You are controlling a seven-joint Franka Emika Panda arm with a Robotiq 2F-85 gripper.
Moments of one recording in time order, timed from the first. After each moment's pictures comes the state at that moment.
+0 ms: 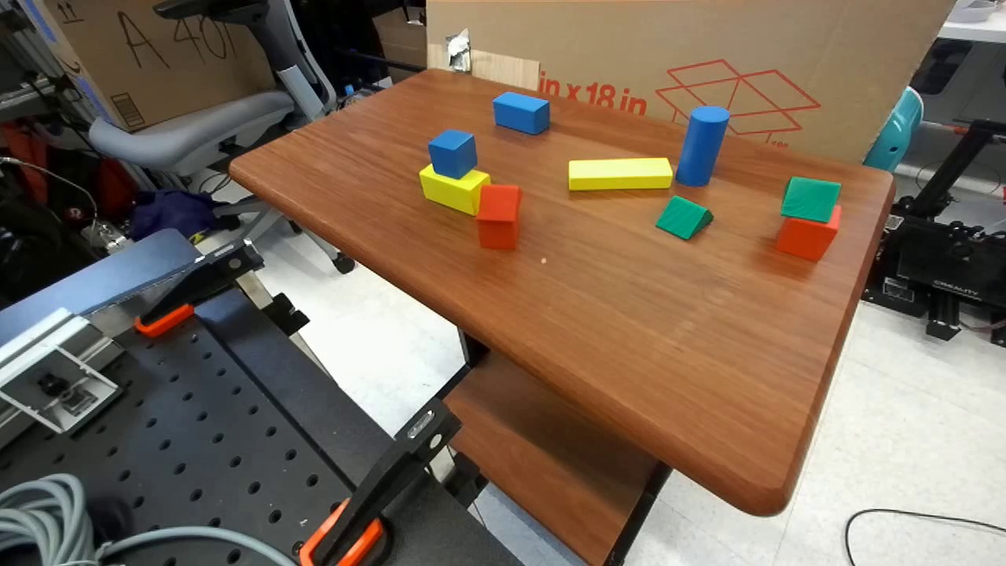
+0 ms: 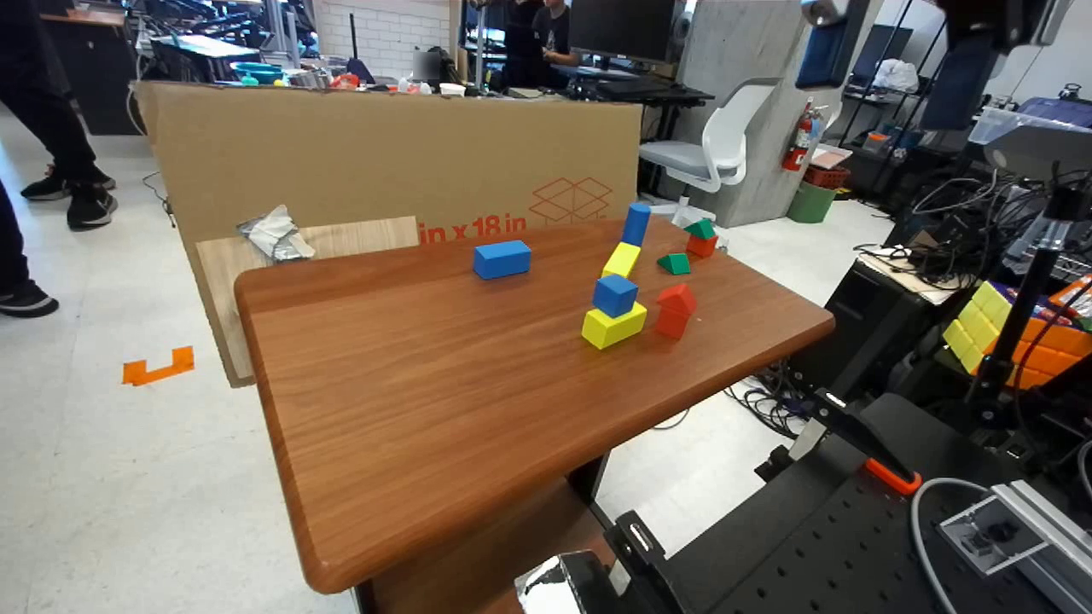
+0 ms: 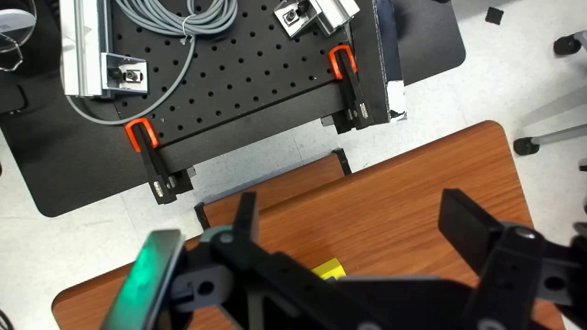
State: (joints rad) arm 0.00 -0.32 0.00 -2.47 0.16 1.92 0.21
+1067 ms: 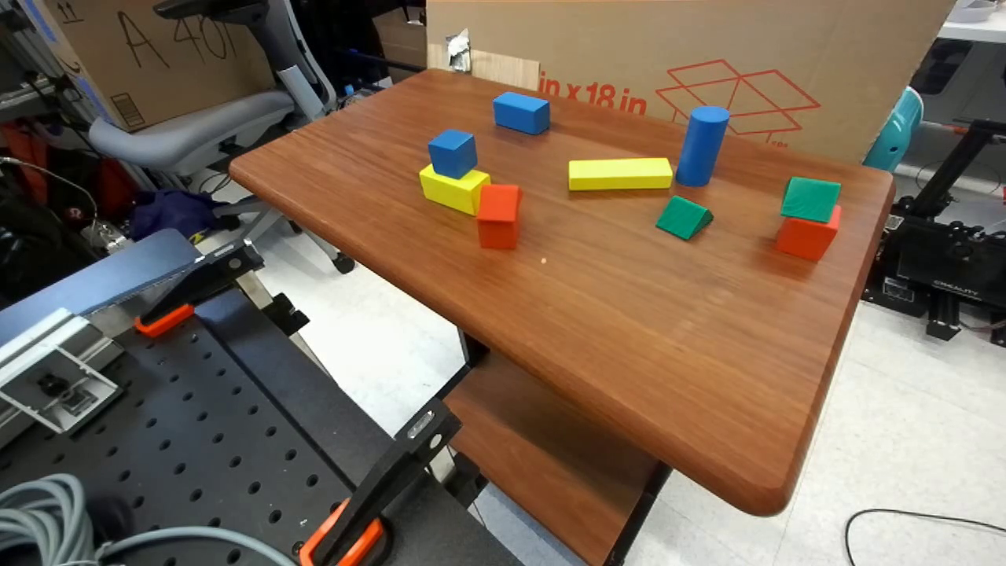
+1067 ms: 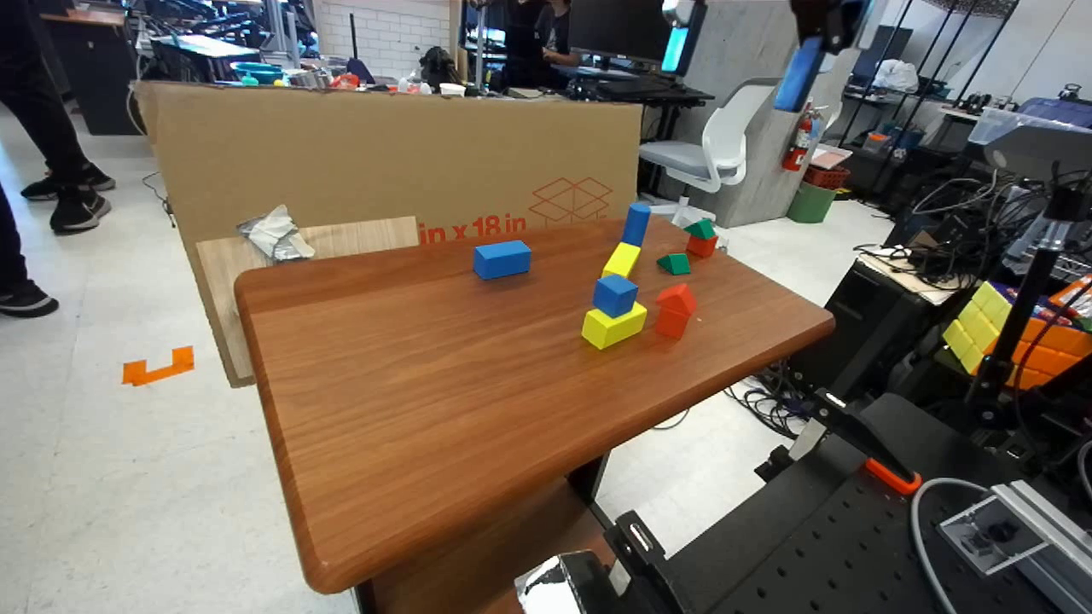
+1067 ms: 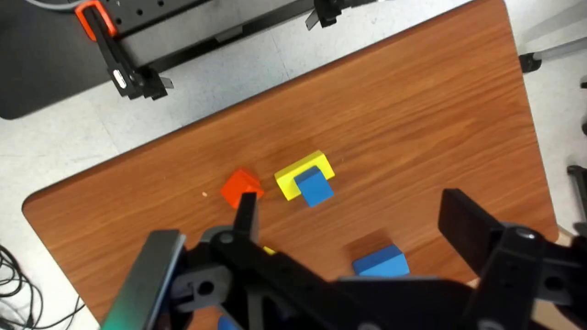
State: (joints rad) arm 0.00 -0.12 0.00 -2.31 0.14 2.13 0.25
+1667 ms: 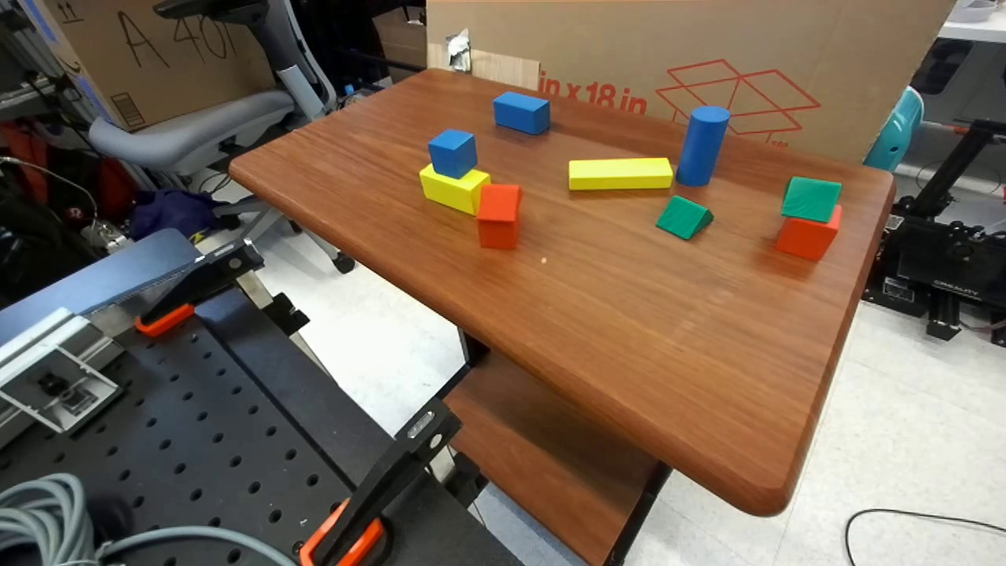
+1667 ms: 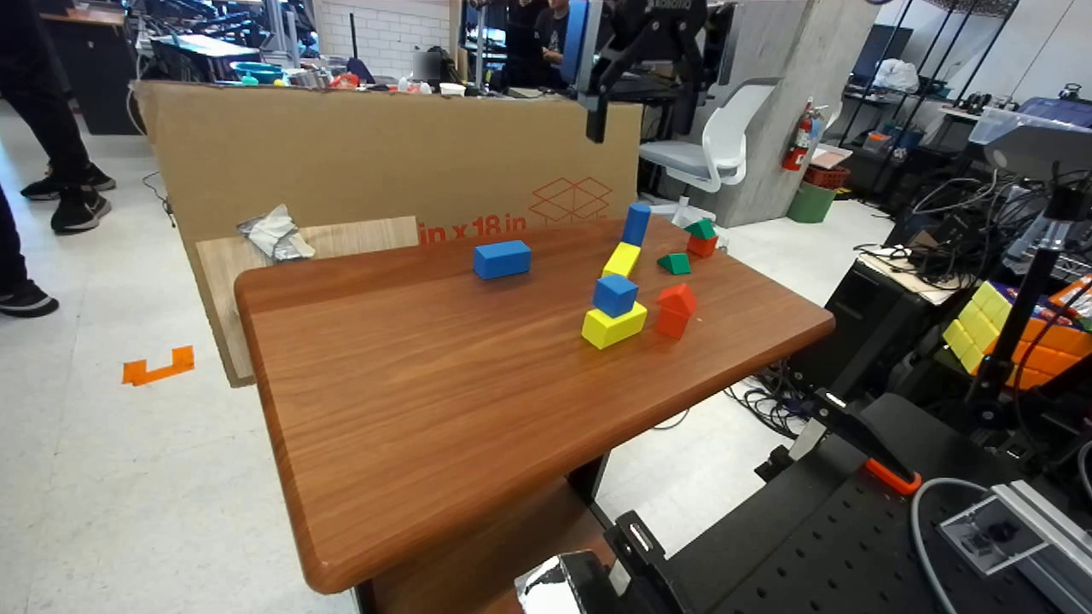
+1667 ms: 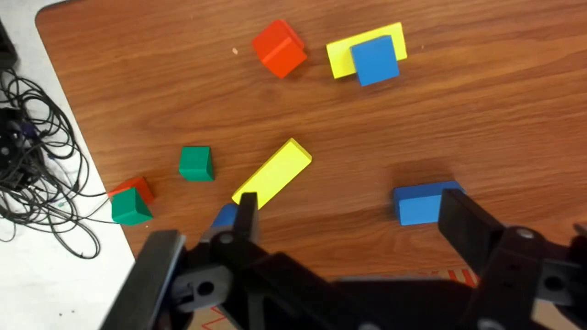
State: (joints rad) arm 0.03 0.21 0.01 -2.07 -0.20 2.29 0.31
